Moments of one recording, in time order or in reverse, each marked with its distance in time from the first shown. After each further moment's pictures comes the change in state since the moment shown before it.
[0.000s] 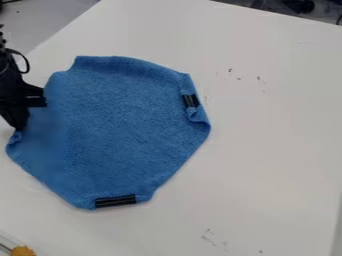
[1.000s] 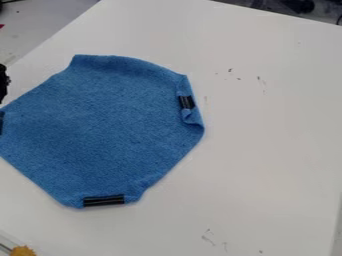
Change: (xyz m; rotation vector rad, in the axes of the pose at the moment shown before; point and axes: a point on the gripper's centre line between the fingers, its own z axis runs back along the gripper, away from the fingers) arm 0.027 0.049 0.036 0.115 0.031 -0.130
